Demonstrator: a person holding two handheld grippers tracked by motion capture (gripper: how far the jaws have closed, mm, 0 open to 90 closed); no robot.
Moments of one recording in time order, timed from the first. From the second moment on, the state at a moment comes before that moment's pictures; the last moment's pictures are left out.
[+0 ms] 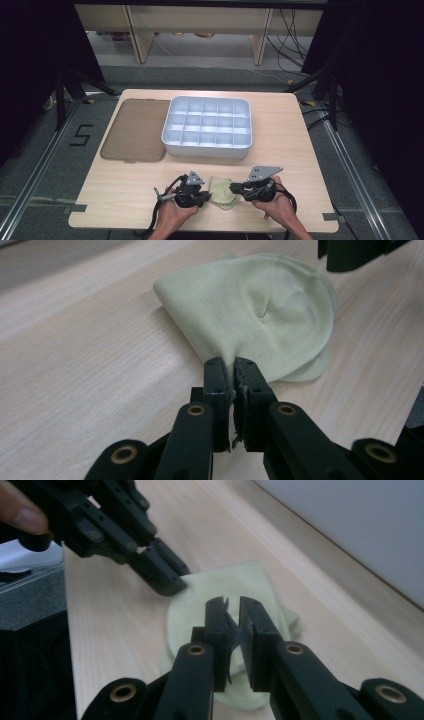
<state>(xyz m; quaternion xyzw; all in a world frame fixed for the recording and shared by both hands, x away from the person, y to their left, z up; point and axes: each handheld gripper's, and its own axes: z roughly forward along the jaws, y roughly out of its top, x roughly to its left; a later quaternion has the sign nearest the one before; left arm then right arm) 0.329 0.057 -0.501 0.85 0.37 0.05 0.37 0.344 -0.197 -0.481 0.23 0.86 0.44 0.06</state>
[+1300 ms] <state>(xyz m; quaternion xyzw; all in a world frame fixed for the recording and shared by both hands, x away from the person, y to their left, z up) 0.312 0.050 -0.480 0.88 0.30 0.12 0.36 0.372 -0.159 -0.507 0.27 0.87 0.40 0.07</state>
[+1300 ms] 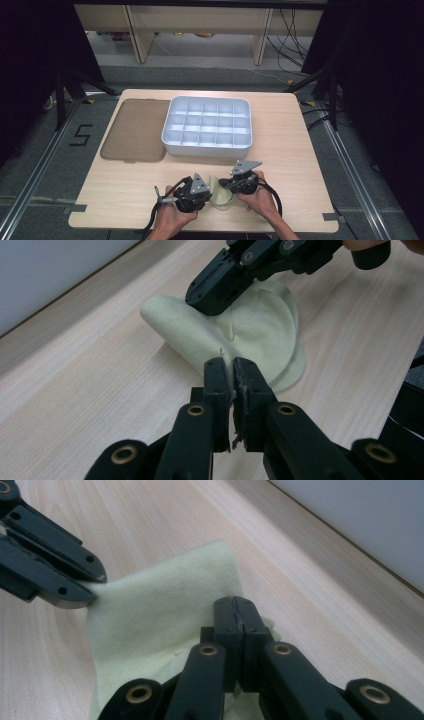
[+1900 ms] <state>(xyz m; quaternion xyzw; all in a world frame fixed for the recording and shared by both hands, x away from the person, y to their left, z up) 0.312 0.051 -0.477 0.87 0.30 0.12 0.36 0.359 -0.192 -0.486 0.28 0.86 0.41 0.07</state>
